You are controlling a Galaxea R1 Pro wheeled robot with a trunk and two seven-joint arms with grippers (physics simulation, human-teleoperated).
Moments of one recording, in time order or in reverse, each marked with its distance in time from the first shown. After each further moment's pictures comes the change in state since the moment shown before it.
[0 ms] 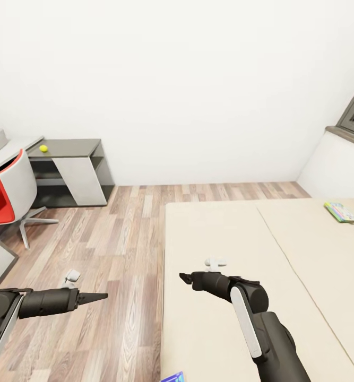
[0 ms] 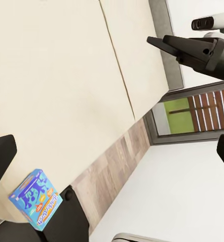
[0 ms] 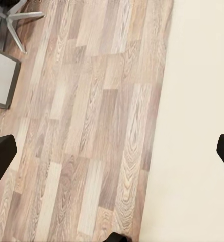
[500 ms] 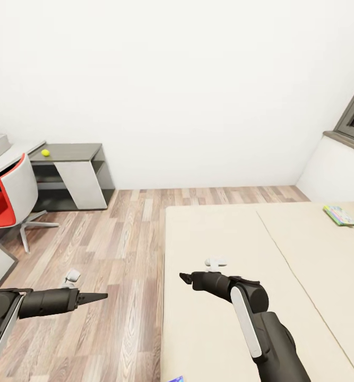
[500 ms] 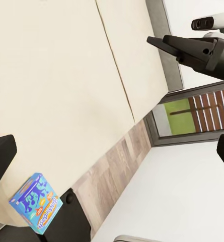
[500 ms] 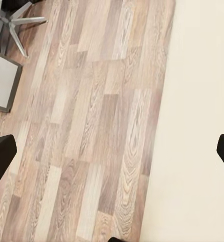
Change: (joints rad) left arm 0.000 0.000 0.000 0.000 0.000 0.000 0.000; right arm 0.000 -0.001 -0.001 0.000 0.000 0.000 0.000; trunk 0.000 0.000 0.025
